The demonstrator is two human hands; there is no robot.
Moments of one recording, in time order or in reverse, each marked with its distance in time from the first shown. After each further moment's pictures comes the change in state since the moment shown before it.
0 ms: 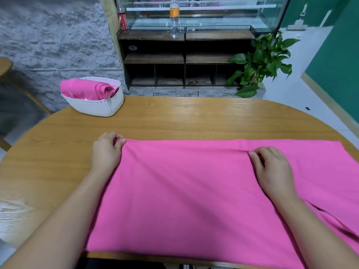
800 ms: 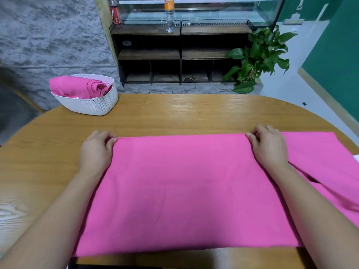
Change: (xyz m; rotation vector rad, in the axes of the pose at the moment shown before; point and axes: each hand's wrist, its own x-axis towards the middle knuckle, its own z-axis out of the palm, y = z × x) left_hand 0.005 -0.015 -0.001 0.103 0.066 0.123; right_hand 0.069 0.023 0.028 -0.081 -0.016 0.044
